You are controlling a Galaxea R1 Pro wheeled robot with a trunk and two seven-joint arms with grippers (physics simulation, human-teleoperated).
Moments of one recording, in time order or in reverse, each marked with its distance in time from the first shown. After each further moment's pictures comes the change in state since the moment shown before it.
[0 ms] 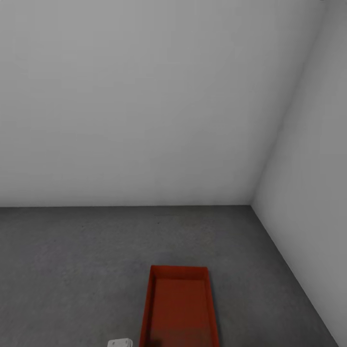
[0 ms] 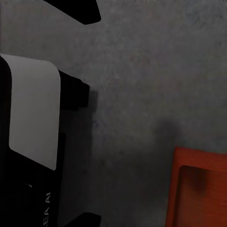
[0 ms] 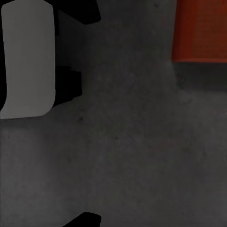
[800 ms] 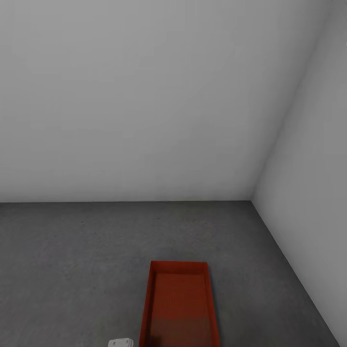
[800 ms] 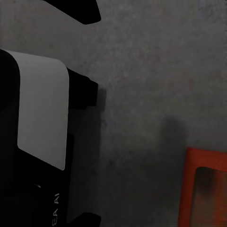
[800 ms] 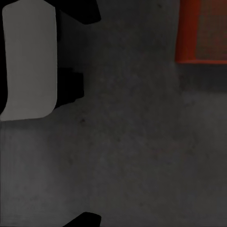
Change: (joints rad) left arm -0.002 -0.004 0.000 0.001 0.001 0.002 0.000; right arm -0.016 0.003 0.000 0.000 0.001 -0.001 0.000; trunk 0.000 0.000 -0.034
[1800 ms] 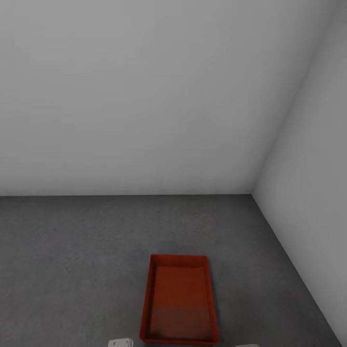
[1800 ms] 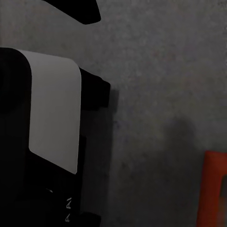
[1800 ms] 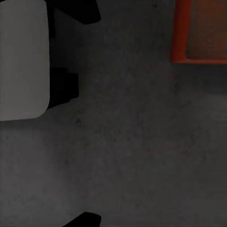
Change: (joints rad) left arm 0.000 0.000 0.000 0.000 0.001 0.001 0.001; right arm -0.041 0.000 0.000 0.000 -0.001 -0.001 0.000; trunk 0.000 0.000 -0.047
